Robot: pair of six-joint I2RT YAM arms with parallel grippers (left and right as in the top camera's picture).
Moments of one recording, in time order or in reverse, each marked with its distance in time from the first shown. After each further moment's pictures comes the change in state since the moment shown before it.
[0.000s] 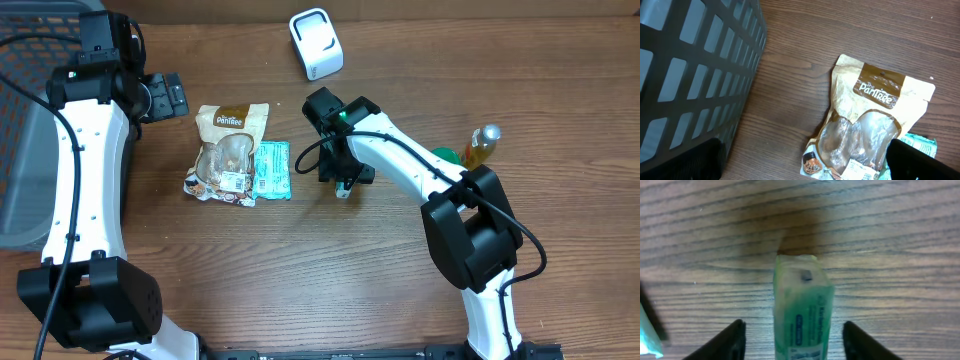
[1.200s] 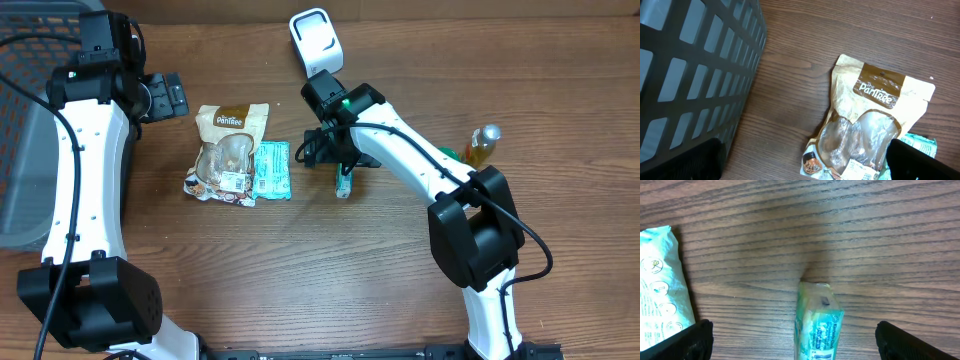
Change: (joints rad) left arm 0.000 0.000 0.000 0.000 0.000 0.000; right arm -0.018 0.000 0.097 0.000 0.000 -0.071
